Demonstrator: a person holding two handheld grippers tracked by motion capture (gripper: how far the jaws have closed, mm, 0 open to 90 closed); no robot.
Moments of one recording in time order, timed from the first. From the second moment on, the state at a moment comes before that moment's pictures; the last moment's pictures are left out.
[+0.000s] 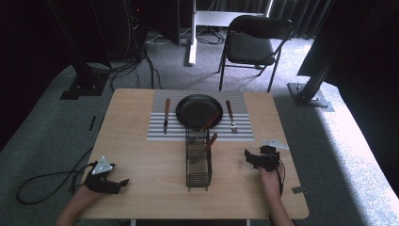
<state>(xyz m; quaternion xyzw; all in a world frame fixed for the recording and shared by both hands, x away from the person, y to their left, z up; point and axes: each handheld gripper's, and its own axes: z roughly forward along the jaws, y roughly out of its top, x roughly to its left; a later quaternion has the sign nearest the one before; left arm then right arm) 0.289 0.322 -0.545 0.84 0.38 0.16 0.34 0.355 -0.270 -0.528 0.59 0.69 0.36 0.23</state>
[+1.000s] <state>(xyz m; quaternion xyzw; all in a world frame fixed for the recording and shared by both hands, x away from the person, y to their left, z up) 0.289 0.322 -0.545 0.84 0.38 0.16 0.34 0.297 -0.308 -0.543 0.60 0.68 0.32 0.28</state>
